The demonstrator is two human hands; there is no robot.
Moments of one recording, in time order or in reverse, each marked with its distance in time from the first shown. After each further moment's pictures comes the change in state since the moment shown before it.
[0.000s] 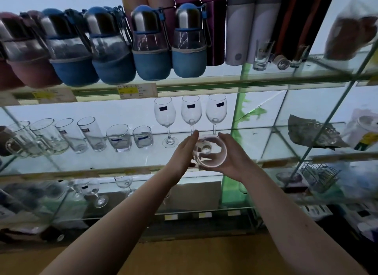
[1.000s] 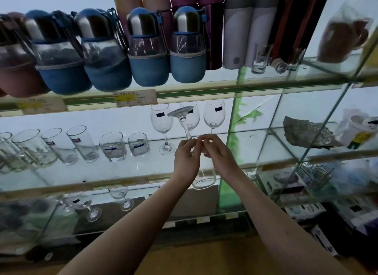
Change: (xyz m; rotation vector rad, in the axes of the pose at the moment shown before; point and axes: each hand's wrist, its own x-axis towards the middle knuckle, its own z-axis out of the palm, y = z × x) left_hand 0.039 -0.030 0.001 0.219 0.217 0.363; right_hand 0.039 0.027 0.005 -0.703 0.224 -0.638
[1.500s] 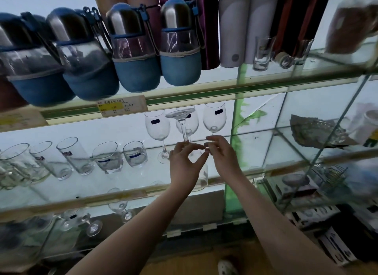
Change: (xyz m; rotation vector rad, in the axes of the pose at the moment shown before) left_hand 0.026 -0.031 0.011 0.142 0.114 0.115; right_hand 0.042 0.042 -0.006 -0.062 0.210 0.052
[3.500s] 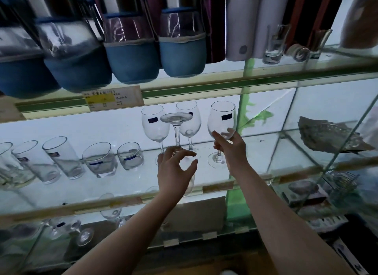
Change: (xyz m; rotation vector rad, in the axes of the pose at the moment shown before) left_hand 0.008 -0.041 -0.006 0.246 0.020 0.003; right_hand 0.055 0.033 0.002 0.440 0.199 0.179
